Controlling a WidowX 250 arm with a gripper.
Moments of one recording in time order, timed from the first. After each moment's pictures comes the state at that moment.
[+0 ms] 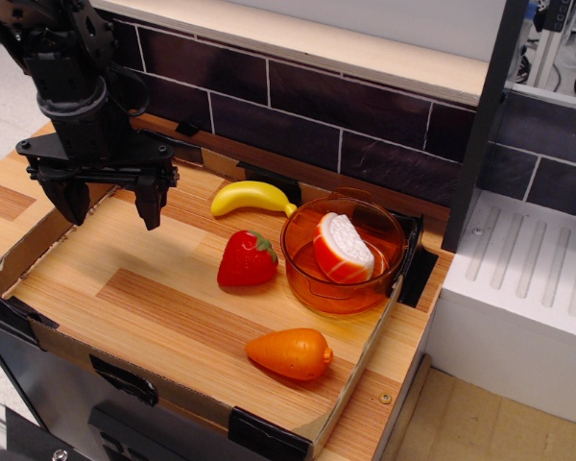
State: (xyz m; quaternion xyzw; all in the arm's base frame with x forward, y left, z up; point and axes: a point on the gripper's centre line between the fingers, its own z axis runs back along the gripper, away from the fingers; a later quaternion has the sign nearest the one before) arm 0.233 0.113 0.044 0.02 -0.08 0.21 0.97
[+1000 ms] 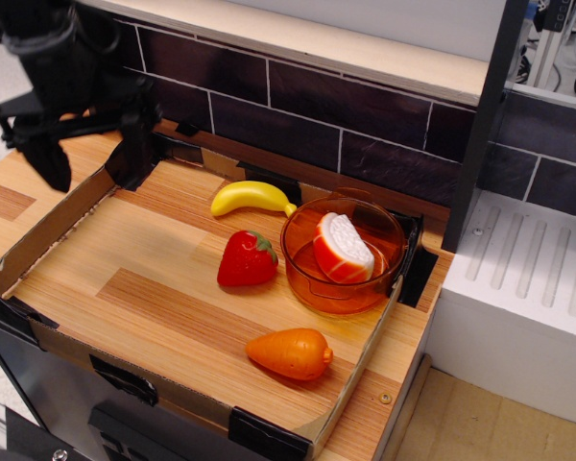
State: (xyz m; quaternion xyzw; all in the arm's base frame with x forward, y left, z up) arm 0.237 0.115 0.082 -0.03 -0.06 0.32 0.95
